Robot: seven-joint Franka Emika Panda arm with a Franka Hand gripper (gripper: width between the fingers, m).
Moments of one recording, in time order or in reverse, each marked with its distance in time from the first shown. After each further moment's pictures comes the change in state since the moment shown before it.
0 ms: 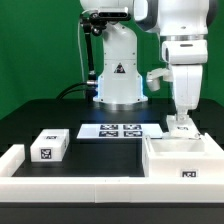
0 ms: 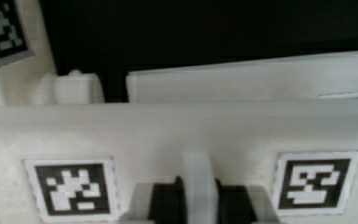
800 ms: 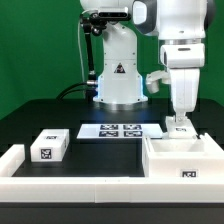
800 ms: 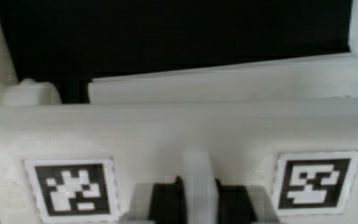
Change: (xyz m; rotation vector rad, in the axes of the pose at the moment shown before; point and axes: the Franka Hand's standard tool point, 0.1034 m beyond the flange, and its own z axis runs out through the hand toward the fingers) arm -0.003 -0.014 0.007 0.007 0.003 0.000
